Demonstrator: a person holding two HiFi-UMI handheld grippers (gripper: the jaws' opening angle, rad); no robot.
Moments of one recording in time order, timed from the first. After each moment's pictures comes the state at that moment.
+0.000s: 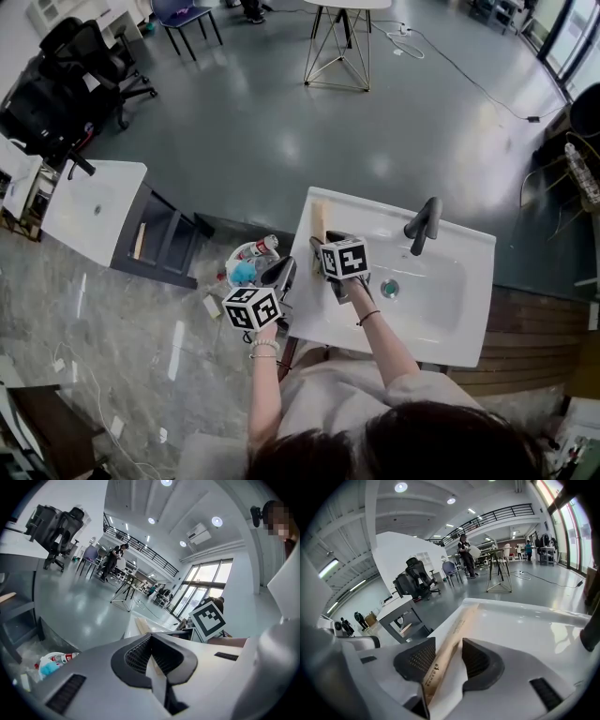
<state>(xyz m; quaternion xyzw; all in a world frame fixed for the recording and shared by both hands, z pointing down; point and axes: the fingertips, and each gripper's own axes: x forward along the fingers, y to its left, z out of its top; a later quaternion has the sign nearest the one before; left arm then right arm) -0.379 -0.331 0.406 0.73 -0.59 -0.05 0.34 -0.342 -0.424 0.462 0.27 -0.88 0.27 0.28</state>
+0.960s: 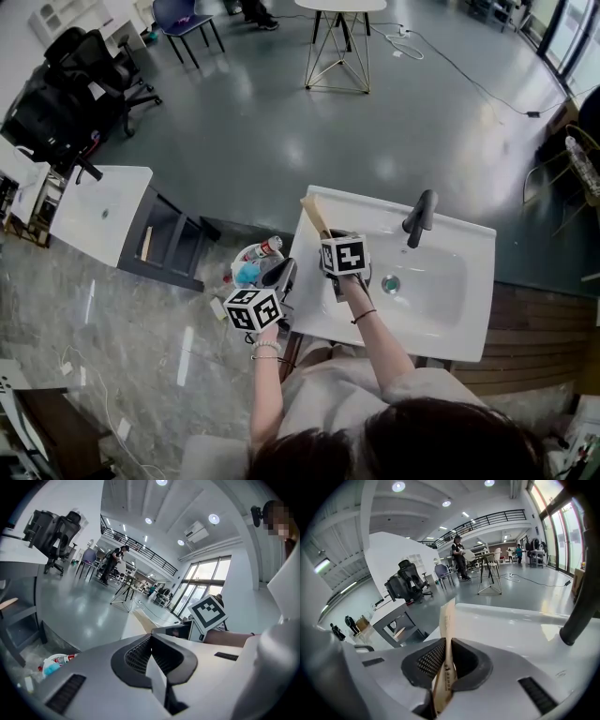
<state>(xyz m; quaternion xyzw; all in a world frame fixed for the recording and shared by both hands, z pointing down) -0.369 -0.316 0.395 0.73 -0.60 -0.03 0.33 -0.322 -0.425 0.438 0.32 -0.86 0.27 0.28</state>
